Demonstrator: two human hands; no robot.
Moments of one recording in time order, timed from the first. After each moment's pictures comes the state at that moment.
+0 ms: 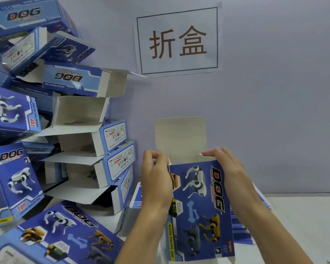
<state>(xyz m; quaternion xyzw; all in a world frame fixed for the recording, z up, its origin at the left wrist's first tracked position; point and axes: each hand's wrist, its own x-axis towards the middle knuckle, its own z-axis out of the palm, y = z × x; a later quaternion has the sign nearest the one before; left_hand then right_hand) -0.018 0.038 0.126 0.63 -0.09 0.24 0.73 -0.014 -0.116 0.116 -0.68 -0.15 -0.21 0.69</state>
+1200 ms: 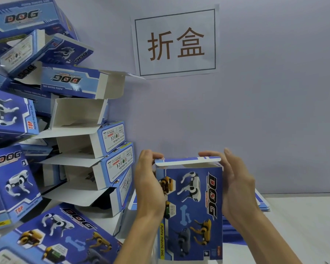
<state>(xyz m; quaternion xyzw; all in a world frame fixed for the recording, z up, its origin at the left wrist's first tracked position) -0.016 0.039 0.117 0.59 -0.14 0.30 0.74 -0.018 -0.116 0.107 -0.55 -0.18 -0.12 0.80</state>
